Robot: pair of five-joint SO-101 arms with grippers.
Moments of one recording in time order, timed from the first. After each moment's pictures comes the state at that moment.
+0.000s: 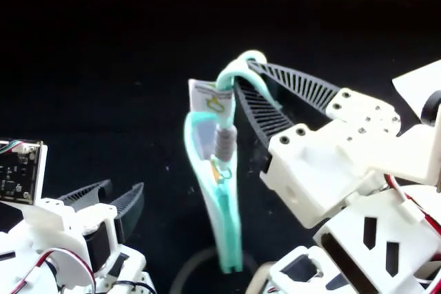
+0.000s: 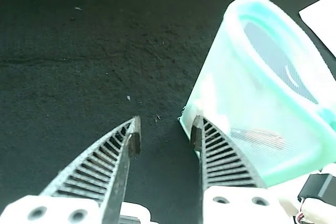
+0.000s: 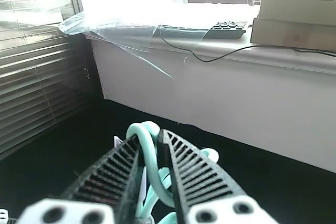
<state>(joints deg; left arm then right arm) 13.3 -73.8 11.5 101.8 -15.9 -42.1 -25.4 -60.7 95.4 -4.5</state>
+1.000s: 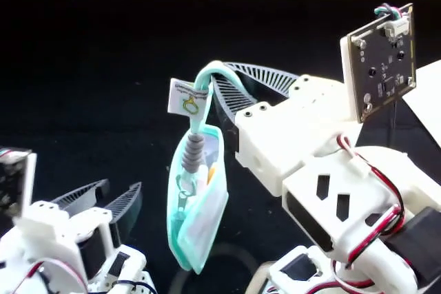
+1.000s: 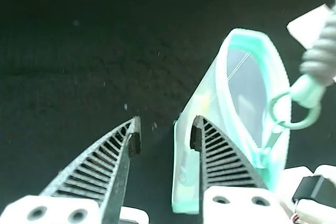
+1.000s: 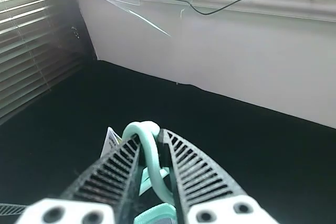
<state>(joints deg) 13.6 -73.8 6.7 101.8 -15.9 -42.1 -25.3 -50.5 95.3 -6.1</state>
